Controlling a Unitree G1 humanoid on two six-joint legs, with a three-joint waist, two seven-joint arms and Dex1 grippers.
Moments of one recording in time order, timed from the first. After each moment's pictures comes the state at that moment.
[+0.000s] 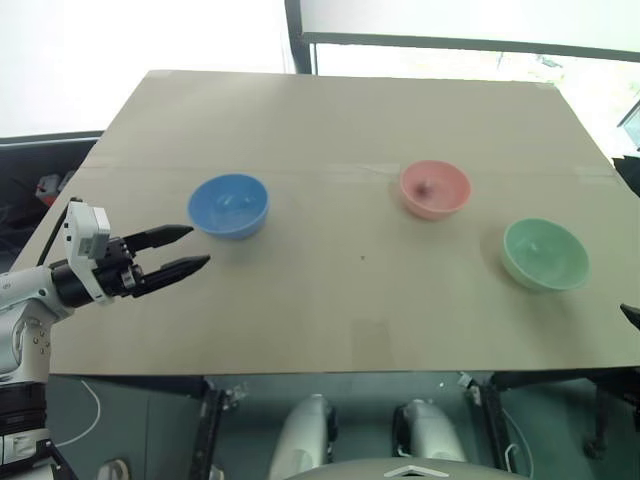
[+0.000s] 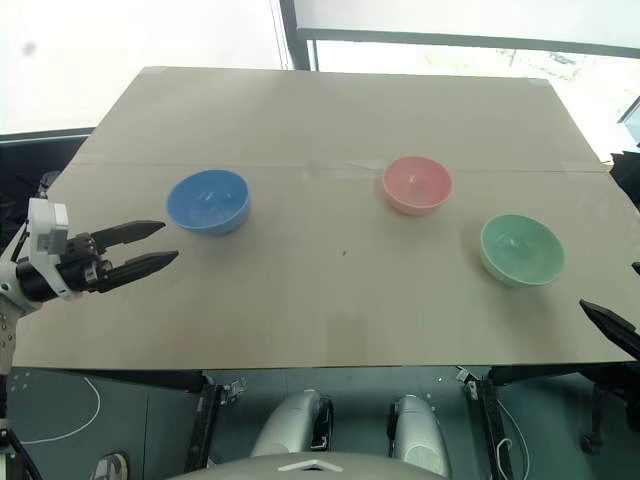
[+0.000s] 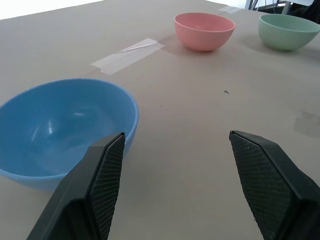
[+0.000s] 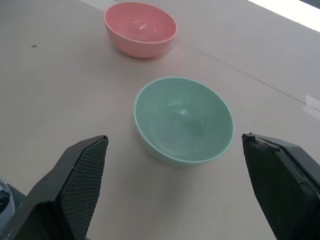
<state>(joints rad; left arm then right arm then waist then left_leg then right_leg) -0.12 0.92 0.42 0.17 -0.61 0.23 -1.32 0.61 -0.82 -1.04 -0.50 0.72 0.47 0.98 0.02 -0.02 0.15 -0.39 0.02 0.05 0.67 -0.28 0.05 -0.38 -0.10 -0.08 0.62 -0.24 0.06</state>
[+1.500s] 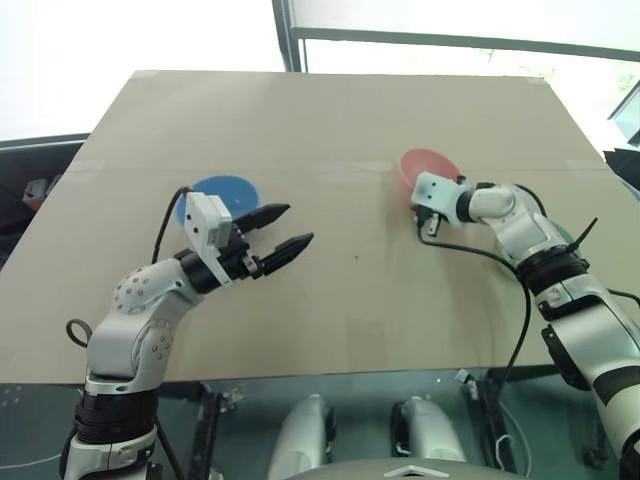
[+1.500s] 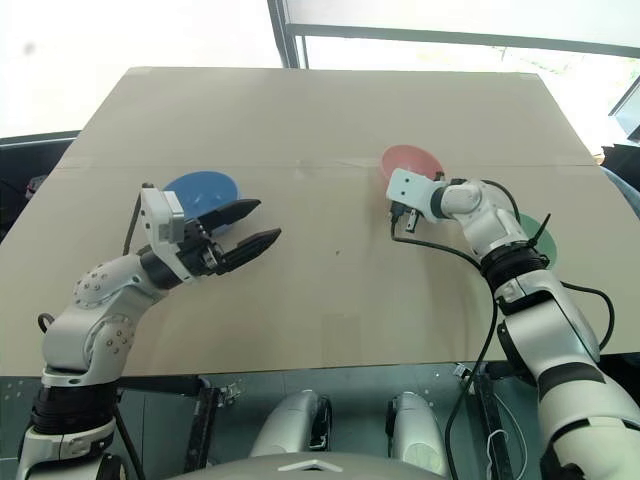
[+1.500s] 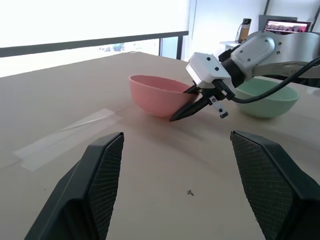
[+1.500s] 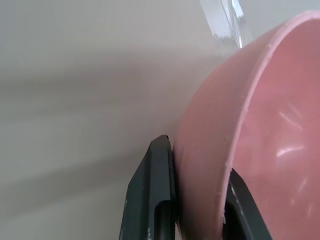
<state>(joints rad) -0.17 0.56 0.19 -0.31 -0.59 0.35 -0.85 -0.94 -0.48 0.40 0.71 -0.23 -0.01 0.79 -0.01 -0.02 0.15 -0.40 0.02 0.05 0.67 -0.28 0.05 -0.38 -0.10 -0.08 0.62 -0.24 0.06</state>
